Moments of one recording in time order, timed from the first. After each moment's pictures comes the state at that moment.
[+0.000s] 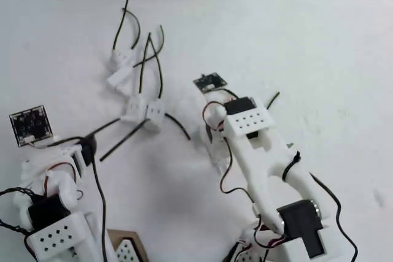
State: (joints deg) left arm -33.8 -83.7 79.5 60.7 -7.2; right arm -22.2 -9.7 35.4 72.6 8.6
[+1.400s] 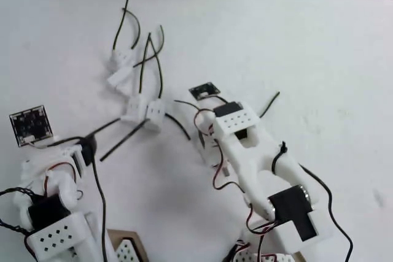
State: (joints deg) left arm -33.8 -83.7 79.5 60.7 -7.2; right arm -25.2 -2.6 36.4 68.2 4.1
